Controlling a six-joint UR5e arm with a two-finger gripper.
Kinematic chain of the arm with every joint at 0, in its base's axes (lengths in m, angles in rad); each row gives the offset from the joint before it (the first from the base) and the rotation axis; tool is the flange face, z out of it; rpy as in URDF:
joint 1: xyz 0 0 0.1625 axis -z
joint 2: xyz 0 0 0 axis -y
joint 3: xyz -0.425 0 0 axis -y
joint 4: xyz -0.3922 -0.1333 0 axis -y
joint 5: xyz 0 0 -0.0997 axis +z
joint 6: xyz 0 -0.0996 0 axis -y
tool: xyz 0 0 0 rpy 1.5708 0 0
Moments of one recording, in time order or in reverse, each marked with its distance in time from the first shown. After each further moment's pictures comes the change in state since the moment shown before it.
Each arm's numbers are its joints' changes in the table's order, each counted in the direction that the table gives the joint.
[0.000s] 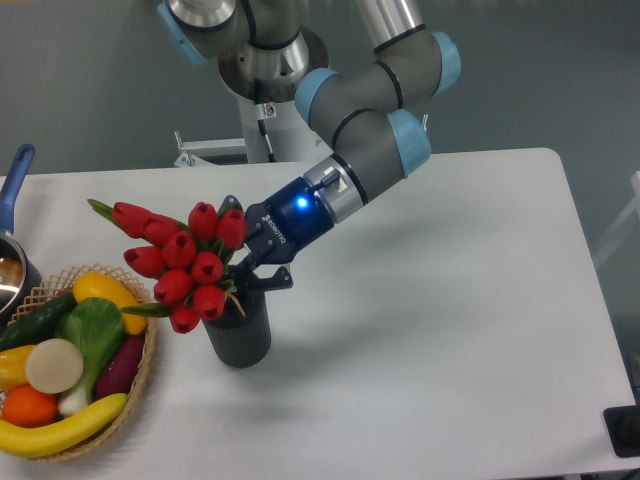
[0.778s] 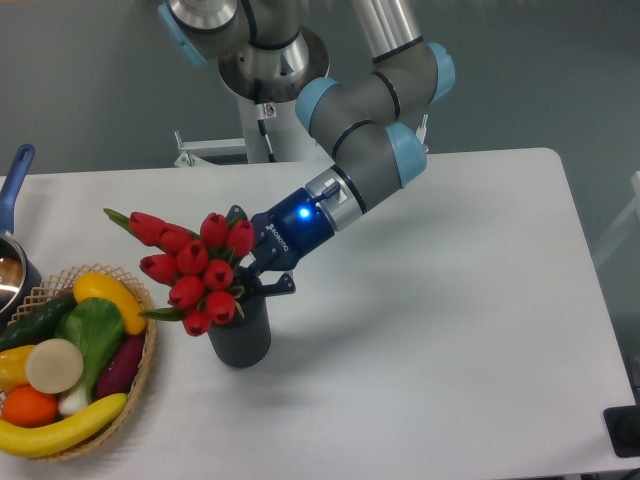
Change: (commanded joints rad) arm -0.014 -0.015 -0.041 0.005 -0.005 0.046
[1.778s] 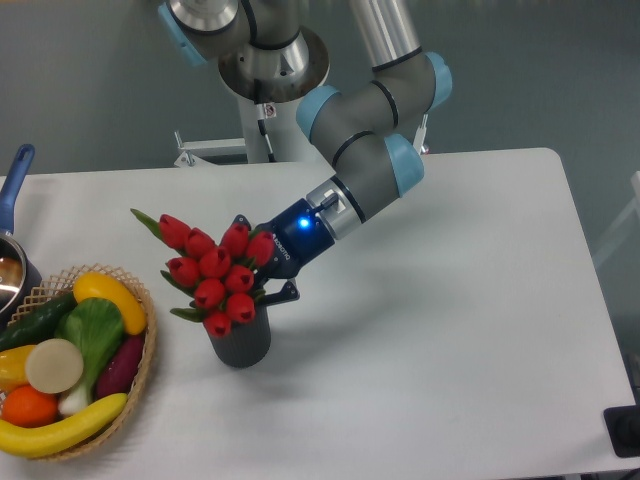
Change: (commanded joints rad) arm -0.002 -0.017 -0.008 -0.003 -0.043 0.066
